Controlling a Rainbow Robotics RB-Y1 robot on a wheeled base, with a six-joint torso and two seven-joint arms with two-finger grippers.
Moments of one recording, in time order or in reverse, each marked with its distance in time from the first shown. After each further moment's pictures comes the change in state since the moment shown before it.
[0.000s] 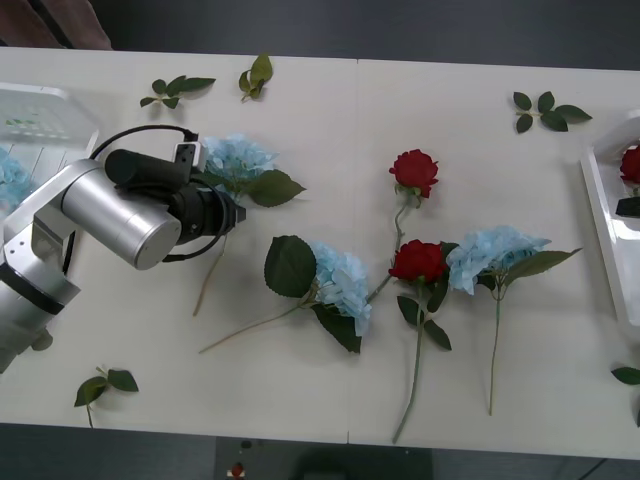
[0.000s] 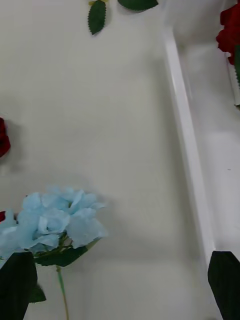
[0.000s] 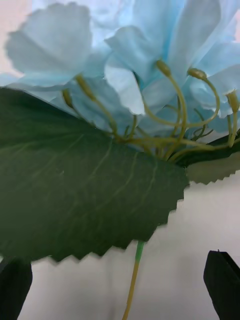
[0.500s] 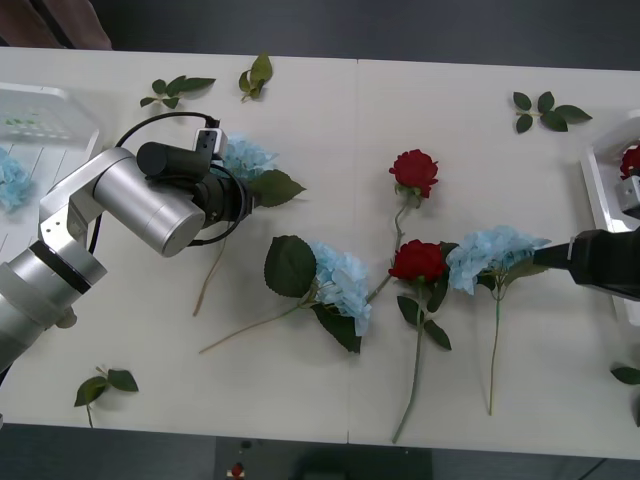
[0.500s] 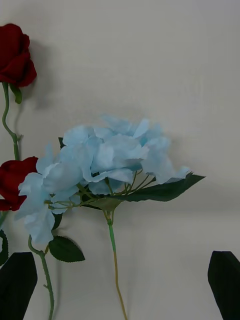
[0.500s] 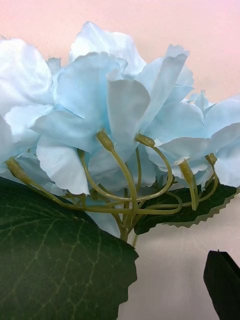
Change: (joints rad) right arm 0.143 0.071 0.245 -0.274 0.100 0.001 -0.243; left arm -0.109 -0.037 -0.082 0.135 -0.036 -0.093 0.000
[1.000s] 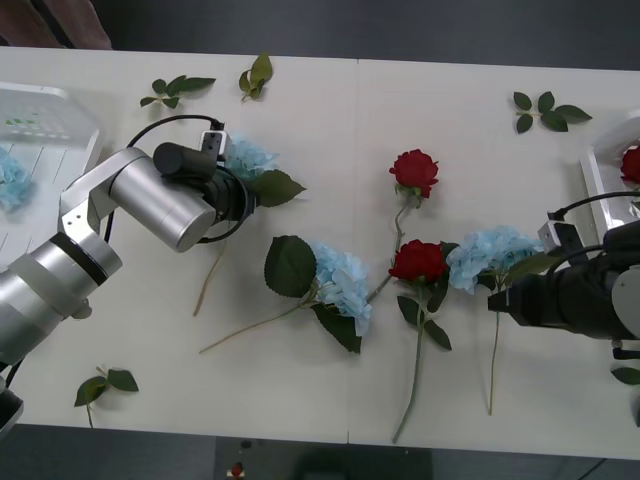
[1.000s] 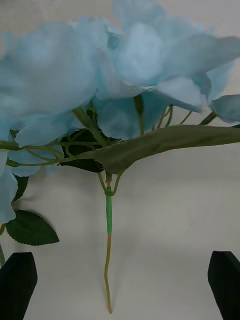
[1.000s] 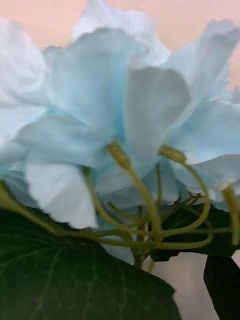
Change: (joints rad) right arm 0.008 0.000 0.318 0.000 0.277 -0.032 -0.057; left arm -0.057 -0.043 -0.033 0.136 -0.023 -0.036 -0.005
